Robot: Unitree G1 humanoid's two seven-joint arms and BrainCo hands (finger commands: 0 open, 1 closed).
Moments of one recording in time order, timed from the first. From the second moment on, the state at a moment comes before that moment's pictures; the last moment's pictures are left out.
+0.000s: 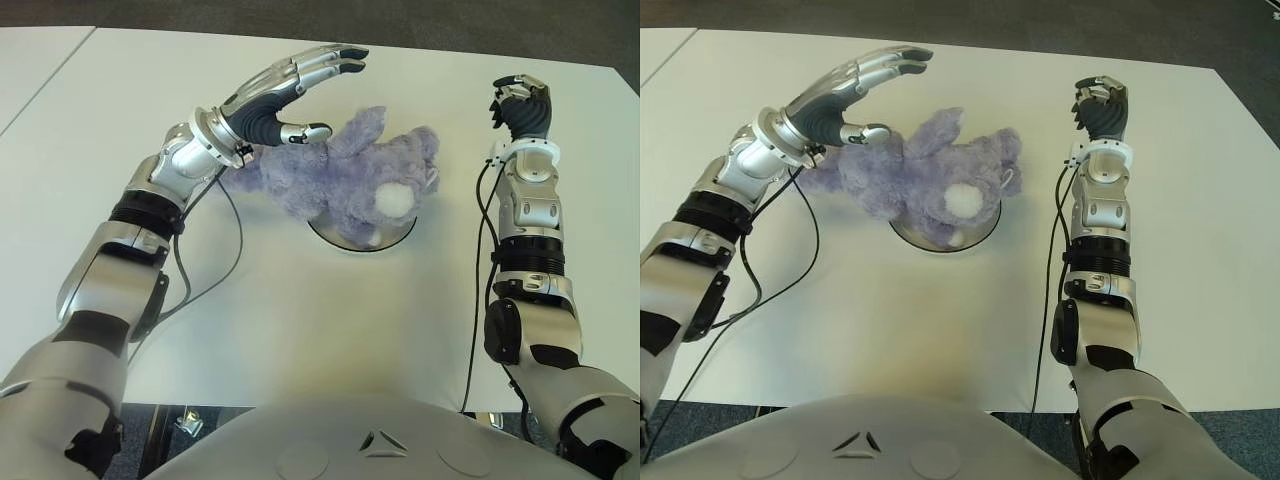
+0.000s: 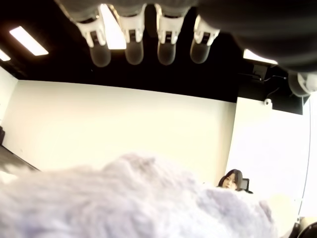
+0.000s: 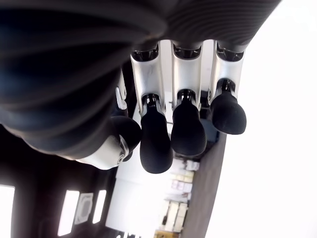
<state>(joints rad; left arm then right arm) -0.78 0.46 -0.26 0.74 0.25 -1.12 -0.12 -0.65 -0.33 -0.24 0.43 -0.05 0.16 -0.15</state>
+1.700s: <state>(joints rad) -1.06 0.26 0.14 1.11 -0.06 -0.67 -0.07 -0.68 -0.33 -0.22 0.53 -0.05 0.10 -0.17</state>
